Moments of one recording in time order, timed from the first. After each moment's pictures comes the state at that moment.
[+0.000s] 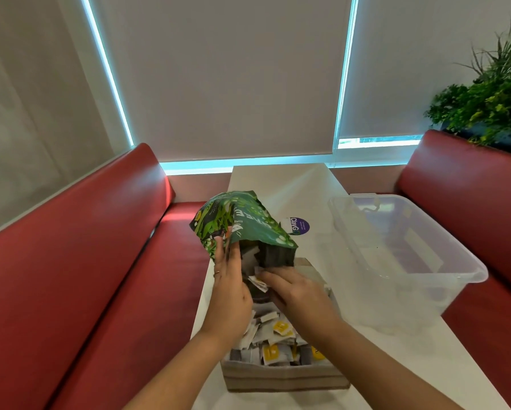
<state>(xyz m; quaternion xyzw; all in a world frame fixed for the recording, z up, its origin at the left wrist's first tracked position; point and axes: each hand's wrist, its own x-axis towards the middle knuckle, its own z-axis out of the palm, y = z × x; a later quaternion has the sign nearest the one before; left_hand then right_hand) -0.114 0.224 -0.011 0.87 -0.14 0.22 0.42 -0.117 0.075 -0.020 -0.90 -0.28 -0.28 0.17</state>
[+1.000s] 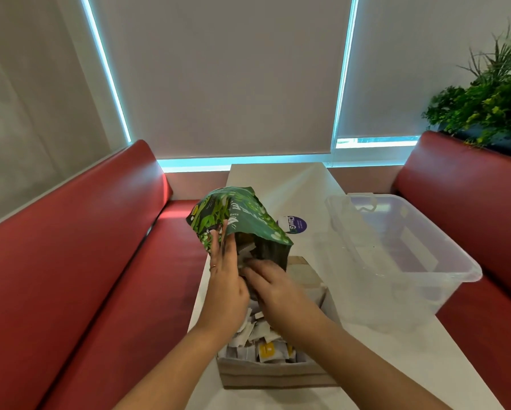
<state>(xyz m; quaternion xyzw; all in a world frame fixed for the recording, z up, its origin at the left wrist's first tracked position) -0.116 0.223 -0.002 0.86 -0.15 0.22 0.43 -0.117 0.097 -0.020 -0.92 -0.29 -0.22 0.17</state>
